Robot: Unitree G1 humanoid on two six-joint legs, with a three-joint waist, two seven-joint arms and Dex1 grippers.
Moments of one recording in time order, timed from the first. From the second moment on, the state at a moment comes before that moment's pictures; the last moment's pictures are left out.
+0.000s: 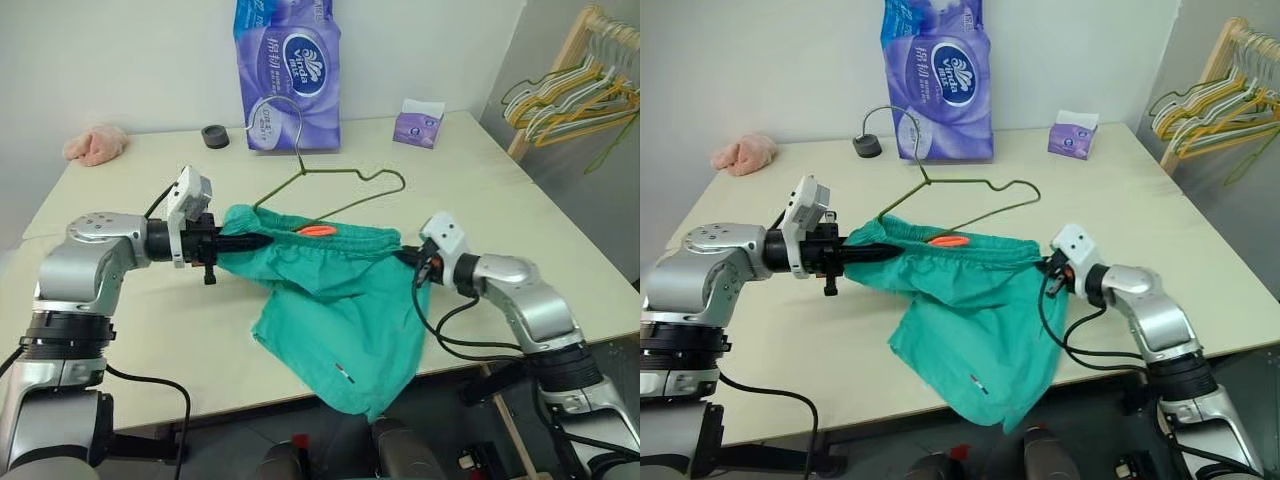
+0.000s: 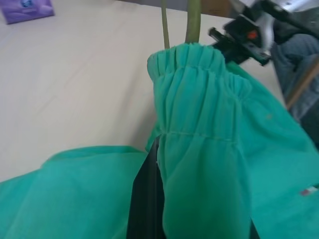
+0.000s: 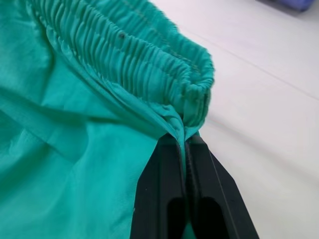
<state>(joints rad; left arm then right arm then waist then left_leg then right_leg) -0.59 0.86 0.04 0.12 -0.51 0.59 -1.37 -0.49 -0.54 0.13 -0.03 0.19 0.53 0.73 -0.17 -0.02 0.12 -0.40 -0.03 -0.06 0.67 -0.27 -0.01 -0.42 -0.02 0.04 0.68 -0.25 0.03</state>
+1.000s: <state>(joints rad) -0.54 0.99 0.00 0.13 -0.48 0.55 -1.44 -0.52 -0.60 0.10 0.00 0.26 0.44 0.76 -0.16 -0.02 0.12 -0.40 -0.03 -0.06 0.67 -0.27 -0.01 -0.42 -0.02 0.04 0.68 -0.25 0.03</state>
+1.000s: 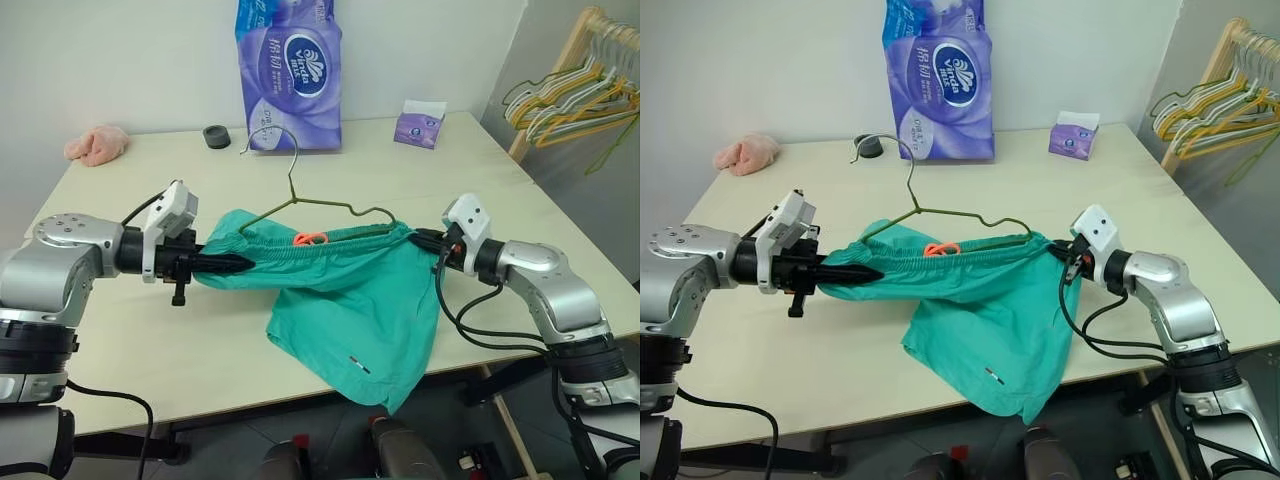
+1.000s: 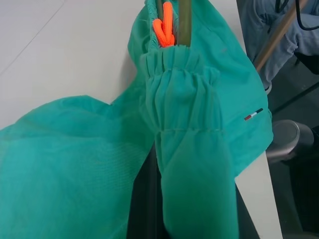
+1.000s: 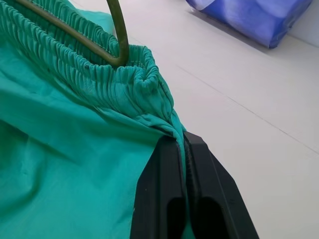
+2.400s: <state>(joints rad) -0.55 0.96 -0.13 0.16 -0.39 0.46 -1.41 -0.54 -0.66 0.18 -0.23 0.25 0.56 0.78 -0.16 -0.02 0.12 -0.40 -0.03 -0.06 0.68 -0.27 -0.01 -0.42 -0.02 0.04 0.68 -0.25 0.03</state>
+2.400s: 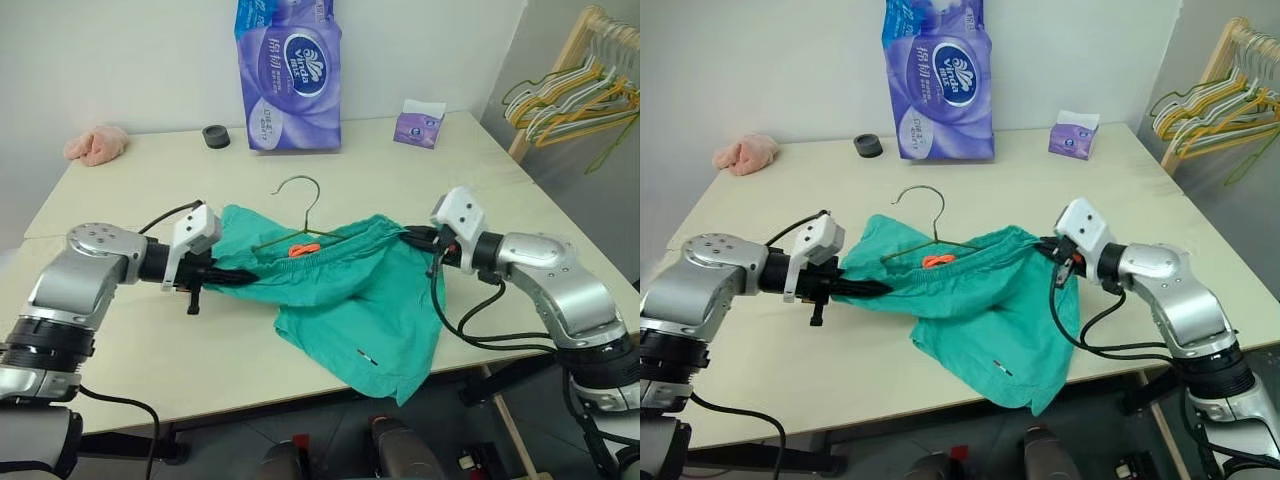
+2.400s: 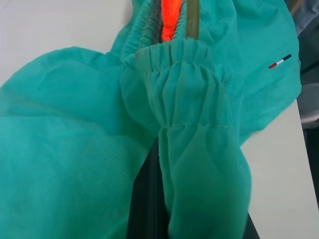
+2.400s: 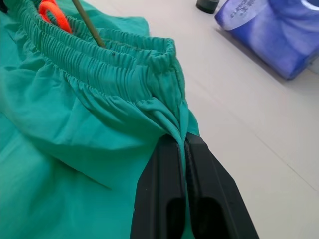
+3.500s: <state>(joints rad) -0.54 0.89 -0.16 0.12 -0.29 0.40 -1.44 -0.75 -0.65 0.45 0.04 0.06 0.47 1.13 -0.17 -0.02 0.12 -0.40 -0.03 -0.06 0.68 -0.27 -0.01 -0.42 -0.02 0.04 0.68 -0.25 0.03</state>
